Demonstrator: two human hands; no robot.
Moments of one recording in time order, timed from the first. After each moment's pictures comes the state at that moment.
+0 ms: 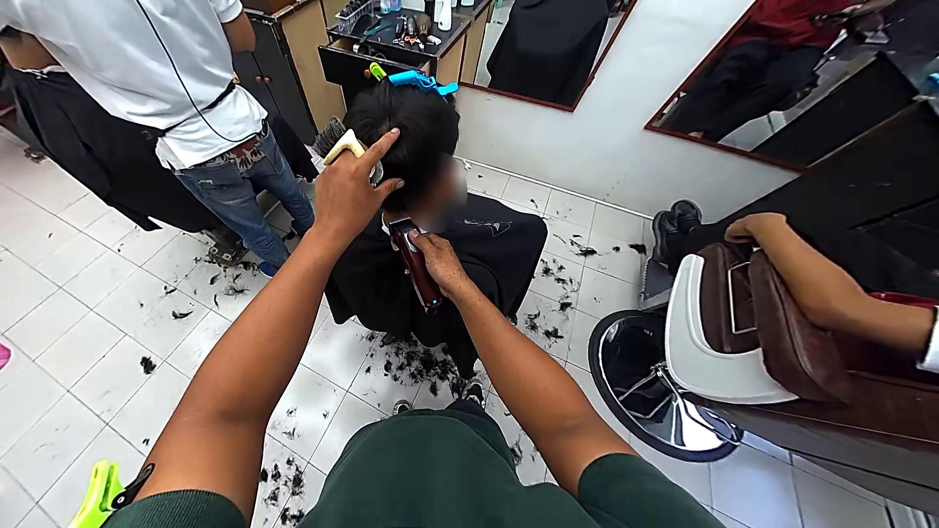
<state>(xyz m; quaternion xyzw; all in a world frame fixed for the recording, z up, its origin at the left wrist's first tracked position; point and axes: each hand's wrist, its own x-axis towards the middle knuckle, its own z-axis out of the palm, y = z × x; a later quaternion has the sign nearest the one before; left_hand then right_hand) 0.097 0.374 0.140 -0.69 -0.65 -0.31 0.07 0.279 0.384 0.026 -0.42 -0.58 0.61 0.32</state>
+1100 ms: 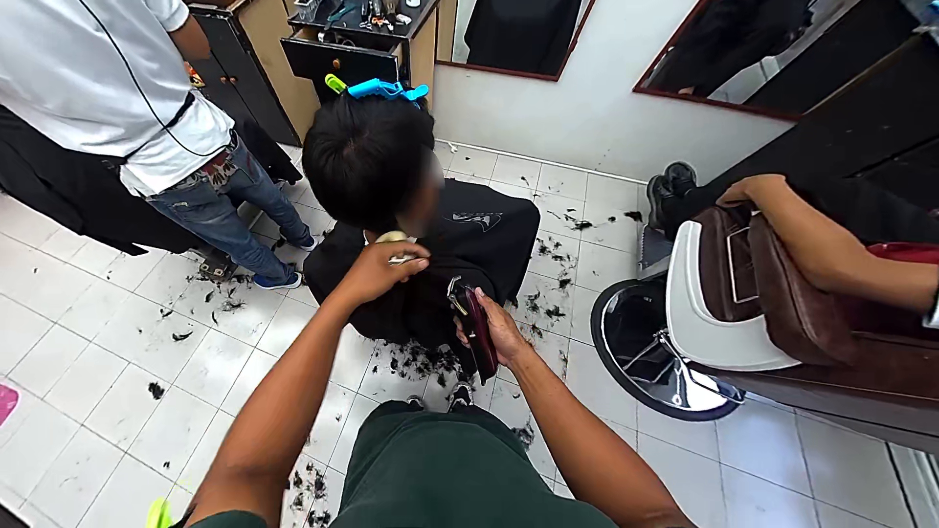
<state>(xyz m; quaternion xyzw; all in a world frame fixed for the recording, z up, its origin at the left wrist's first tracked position) 0.130 0.368 0.073 -0.69 -0.53 -0.29 -0.40 0.383 0.334 -0.016 -0.40 -0.35 0.77 0.34</state>
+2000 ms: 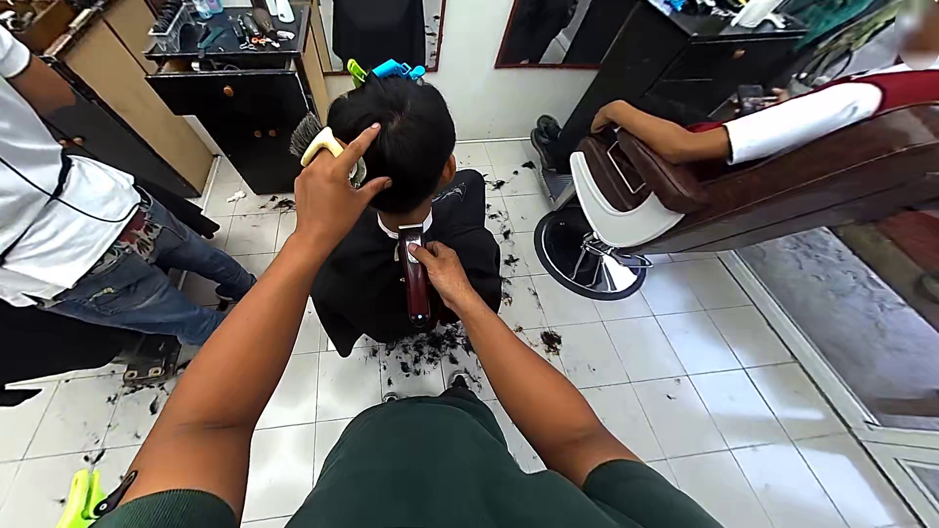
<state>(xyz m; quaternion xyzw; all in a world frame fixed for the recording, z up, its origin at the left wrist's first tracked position) 0.005 0.441 0.128 -0.83 -0.41 -0.38 -0.02 0.180 0.338 0.018 -0.62 -0.38 0.50 0.47</state>
